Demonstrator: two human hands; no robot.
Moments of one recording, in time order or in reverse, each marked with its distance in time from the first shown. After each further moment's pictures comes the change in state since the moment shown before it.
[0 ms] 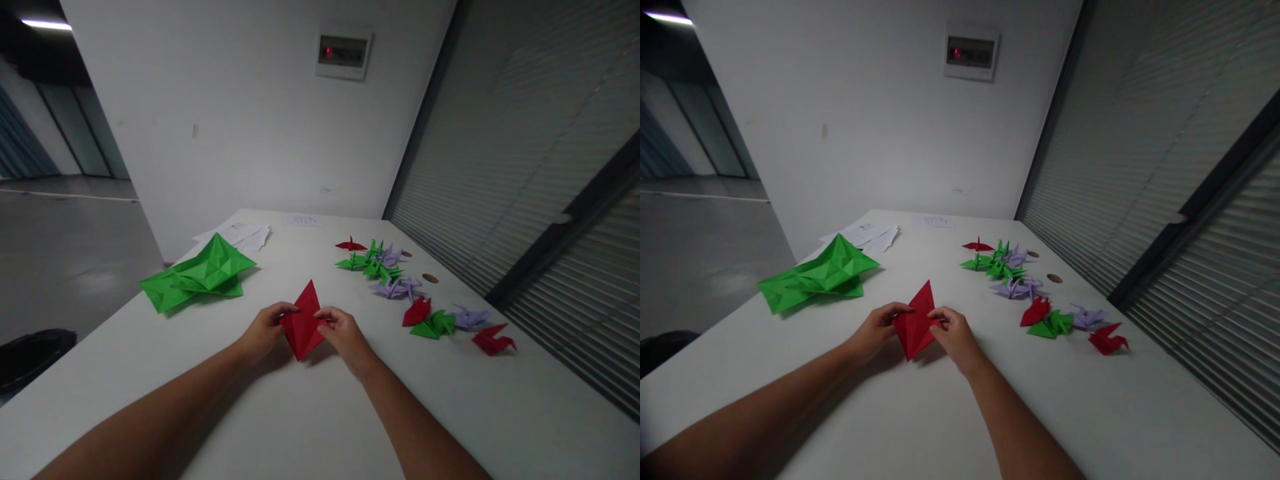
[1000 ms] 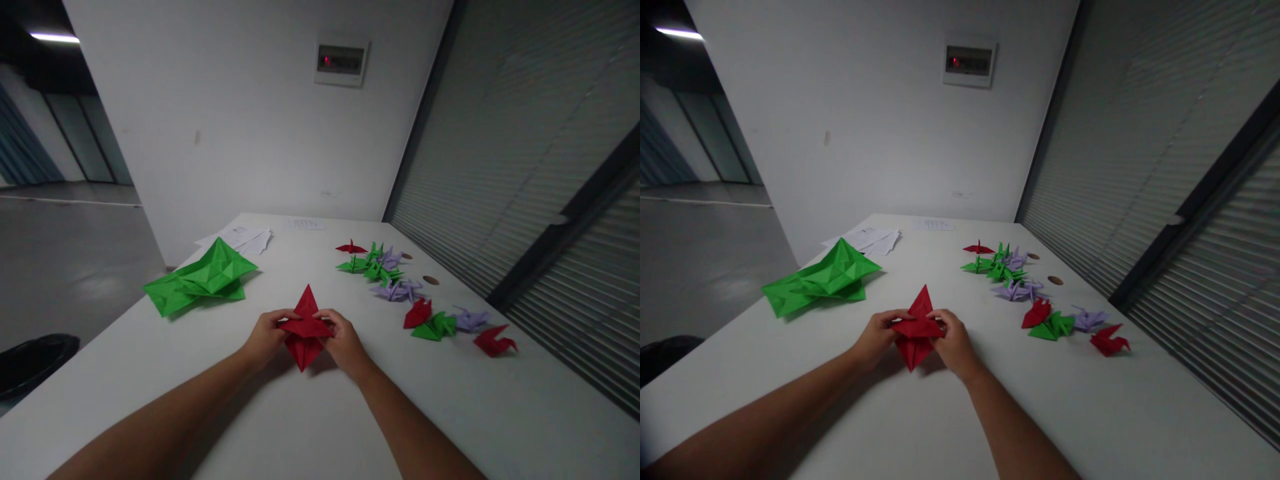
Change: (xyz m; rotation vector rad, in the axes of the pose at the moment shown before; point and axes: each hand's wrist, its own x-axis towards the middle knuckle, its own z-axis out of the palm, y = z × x) left_hand -0.005 0.001 0.009 -0.058 0.113 -0.050; right_hand -0.002 0.002 0.008 -0.209 0.008 -0.234
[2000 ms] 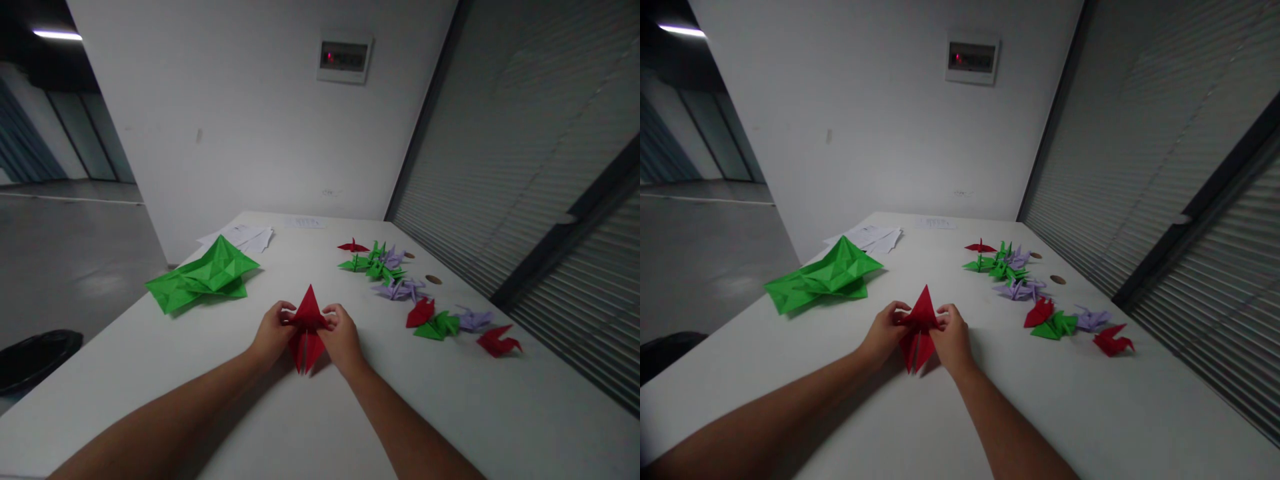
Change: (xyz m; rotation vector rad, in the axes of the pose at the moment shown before) left_hand 0.001 -0.006 0.014 0.042 0.158 -0.038; right_hand 0.003 0.008 0.018 -0.005 0.232 0.203
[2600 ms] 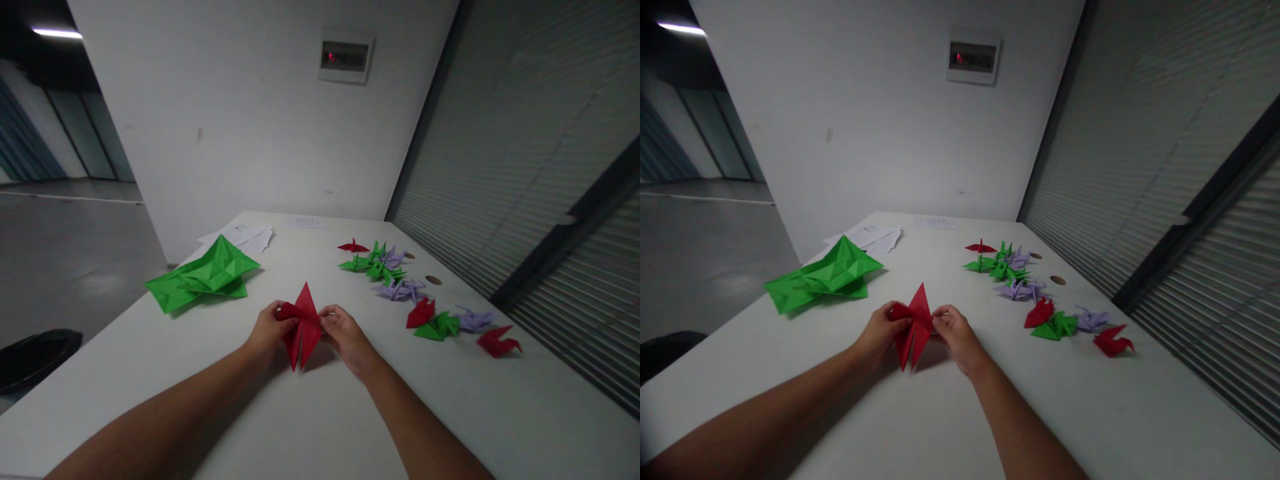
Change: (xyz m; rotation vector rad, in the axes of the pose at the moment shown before) left_hand 0.003 0.004 -0.009 -0.072 0.043 -0.047; right_hand -0.003 -0.022 -0.022 0.469 -0.352 0.192
